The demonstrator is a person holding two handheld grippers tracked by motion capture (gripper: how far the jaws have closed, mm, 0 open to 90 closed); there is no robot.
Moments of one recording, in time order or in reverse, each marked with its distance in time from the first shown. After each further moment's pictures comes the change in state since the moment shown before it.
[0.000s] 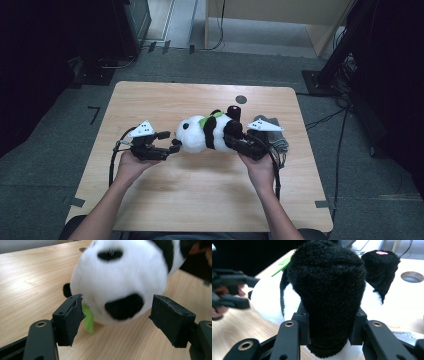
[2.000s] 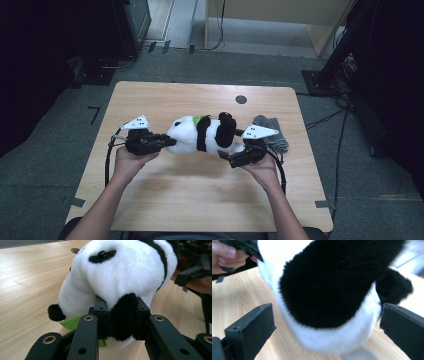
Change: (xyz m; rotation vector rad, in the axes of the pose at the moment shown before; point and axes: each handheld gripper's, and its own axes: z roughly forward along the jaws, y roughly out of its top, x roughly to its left) left arm -0.002 0.024 -0.018 -0.002 -0.112 -0.096; right arm -0.014 -0.018 0.016 -0.005 0.229 -0.315
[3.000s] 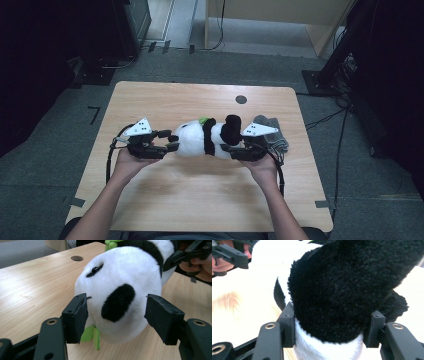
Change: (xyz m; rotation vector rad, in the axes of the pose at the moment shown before) left arm 0.002 -0.009 0.001 -0.042 0.044 0.127; right arm 0.001 0.007 -0.006 0.066 -0.081 0.088
